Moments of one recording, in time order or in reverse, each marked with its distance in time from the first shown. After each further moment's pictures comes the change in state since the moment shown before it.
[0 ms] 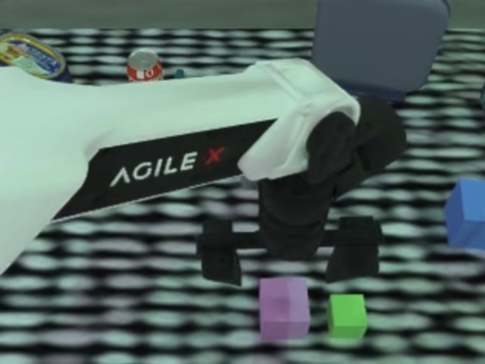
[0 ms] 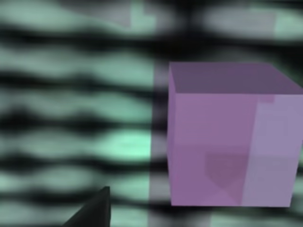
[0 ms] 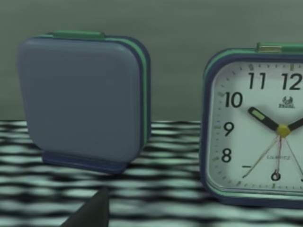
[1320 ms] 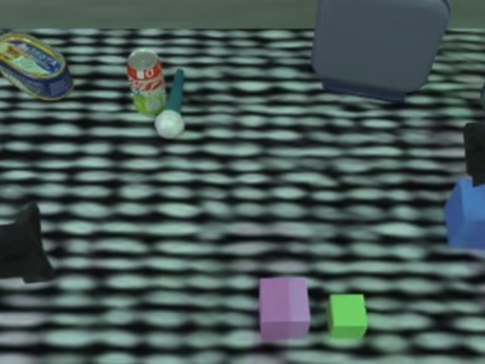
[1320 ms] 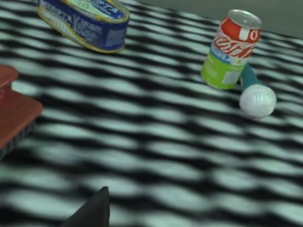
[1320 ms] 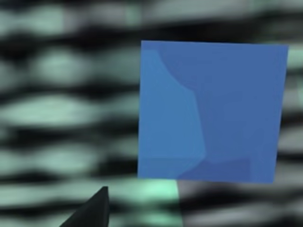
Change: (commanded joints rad) left arm 0.852 -1.695 -1.401 0.942 -0.001 0.725; right arm 0.071 1.595 1.191 -0.954 0.006 0.199
